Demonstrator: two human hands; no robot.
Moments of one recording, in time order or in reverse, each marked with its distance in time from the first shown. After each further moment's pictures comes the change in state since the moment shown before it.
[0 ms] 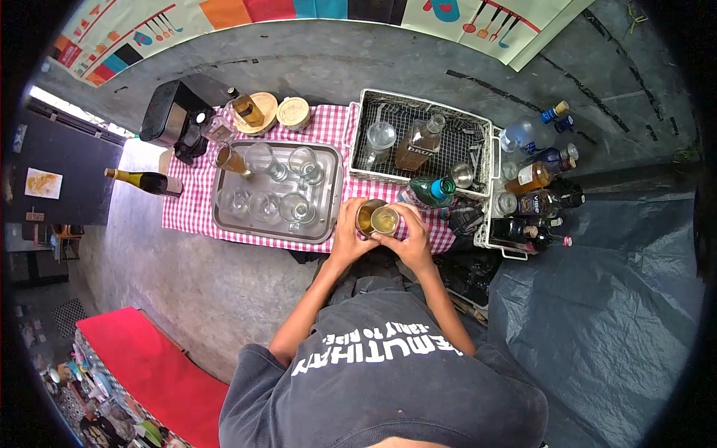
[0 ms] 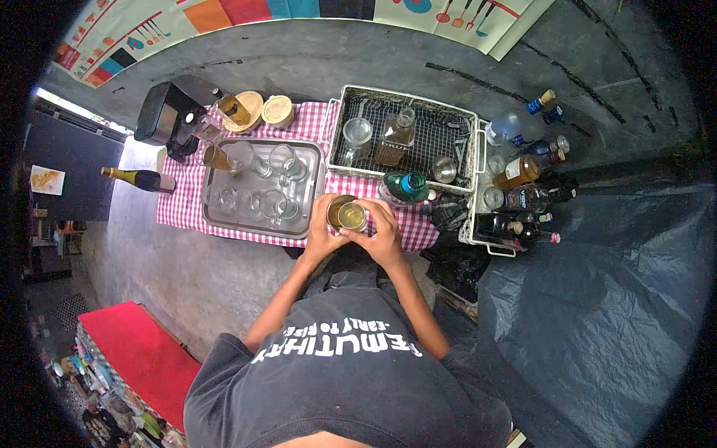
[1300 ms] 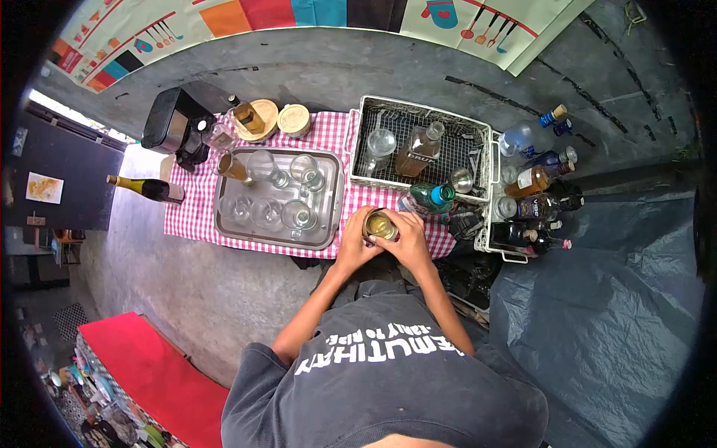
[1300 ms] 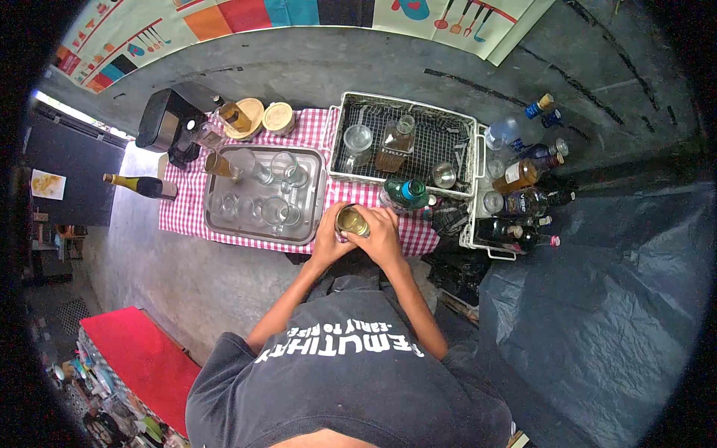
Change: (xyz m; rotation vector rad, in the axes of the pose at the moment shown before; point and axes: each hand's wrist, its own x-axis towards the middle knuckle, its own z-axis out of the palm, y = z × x) left_hand -0.006 -0.016 0.012 0.021 -0.052 0.041; right_hand 0.001 0.018 0.009 -0.206 -0.125 0.059
